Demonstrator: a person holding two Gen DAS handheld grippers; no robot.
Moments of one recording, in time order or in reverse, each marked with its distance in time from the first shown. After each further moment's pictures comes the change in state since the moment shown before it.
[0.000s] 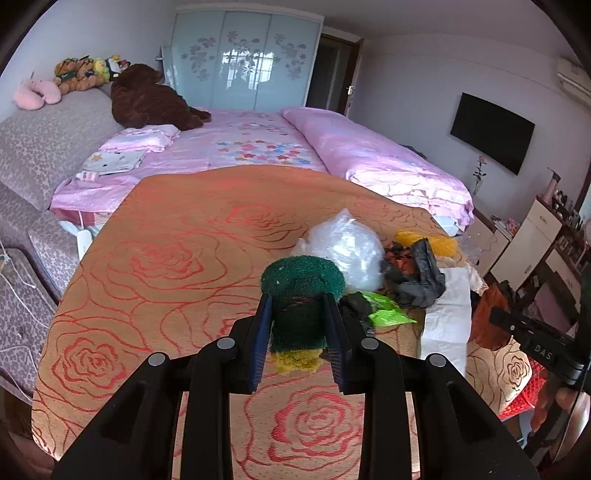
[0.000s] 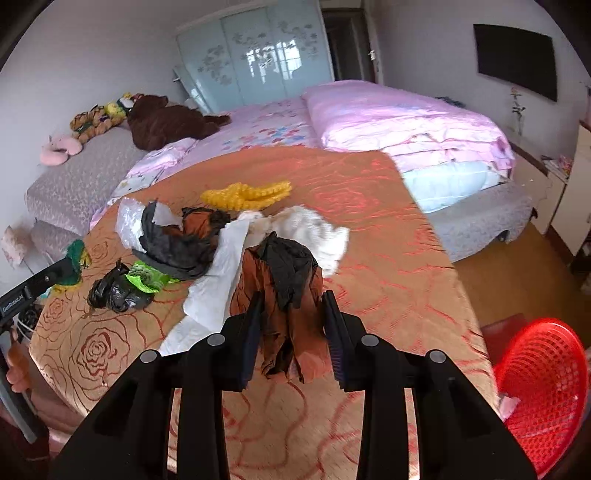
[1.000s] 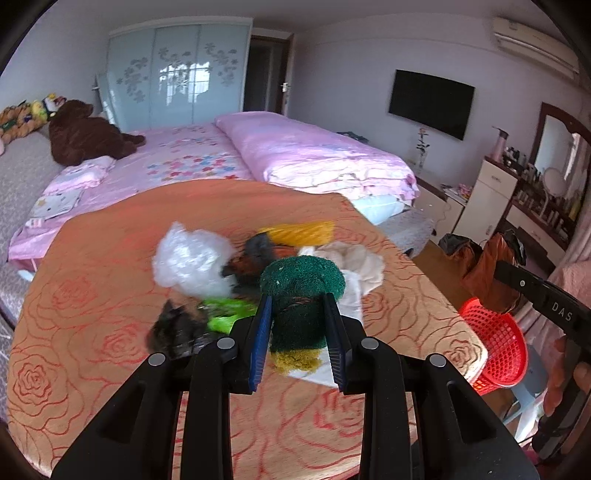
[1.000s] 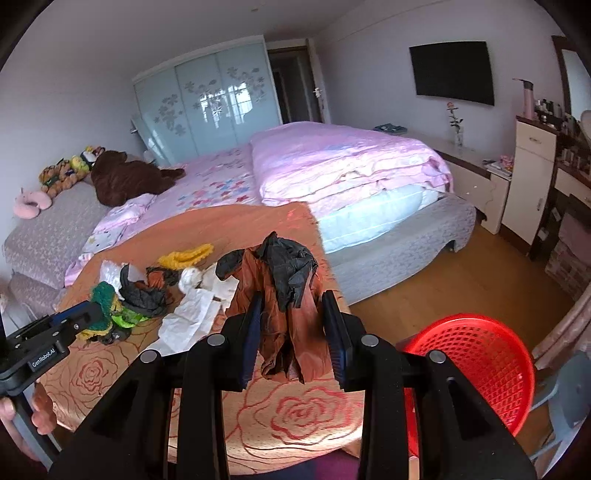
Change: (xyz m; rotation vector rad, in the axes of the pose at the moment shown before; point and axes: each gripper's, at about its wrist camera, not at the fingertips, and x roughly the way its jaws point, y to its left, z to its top) left arm -0.001 -0.119 -0.007 0.190 -0.004 -0.153; right arm -0.089 -0.059 -0.002 0.121 -0.172 -0.147
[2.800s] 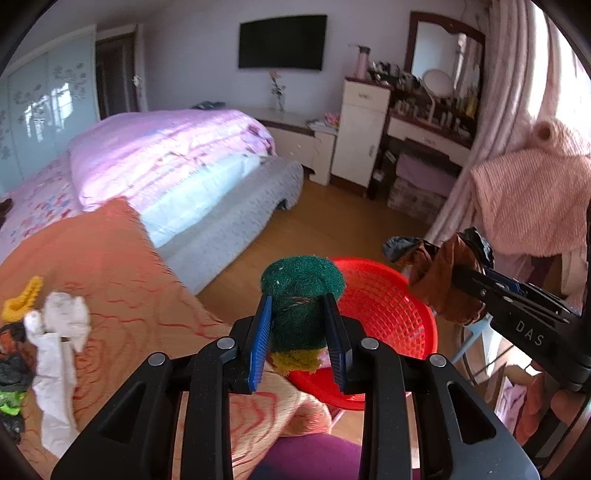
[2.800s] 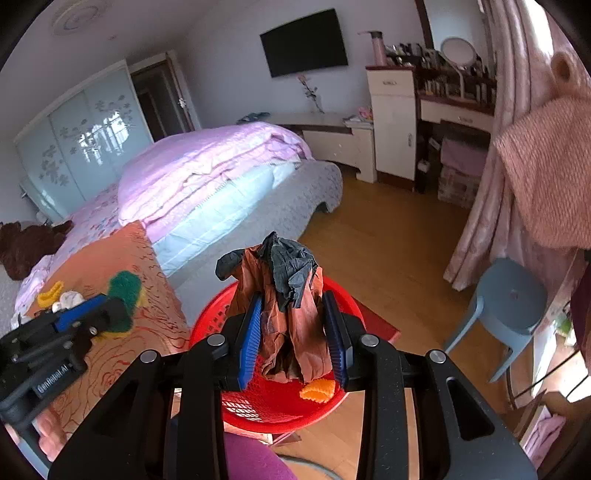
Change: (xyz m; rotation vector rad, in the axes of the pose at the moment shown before) left arm 0.083 -0.259 -0.017 0.382 0.166 -0.367; right arm -0.062 -0.175 -0.059 0.339 0.019 -0.383
